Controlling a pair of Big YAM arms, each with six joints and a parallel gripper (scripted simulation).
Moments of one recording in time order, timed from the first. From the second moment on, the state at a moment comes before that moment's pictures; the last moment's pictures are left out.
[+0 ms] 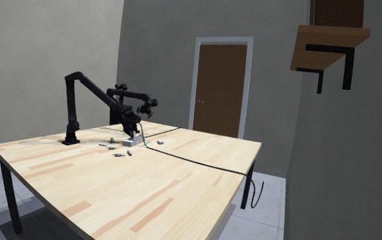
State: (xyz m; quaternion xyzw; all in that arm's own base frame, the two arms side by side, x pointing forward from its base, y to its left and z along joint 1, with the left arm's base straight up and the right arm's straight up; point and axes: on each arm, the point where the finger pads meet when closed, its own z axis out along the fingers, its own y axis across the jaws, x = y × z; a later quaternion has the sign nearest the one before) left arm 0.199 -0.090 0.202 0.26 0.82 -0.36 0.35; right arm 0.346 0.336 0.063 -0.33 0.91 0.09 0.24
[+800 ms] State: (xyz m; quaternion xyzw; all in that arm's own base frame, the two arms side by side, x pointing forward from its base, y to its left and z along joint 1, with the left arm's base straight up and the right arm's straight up) left arm 0.202 -0.088 0.196 0.23 0.83 -0.37 0.36; right arm 0.346 0.337 0.062 -0.33 0.91 0.08 0.24
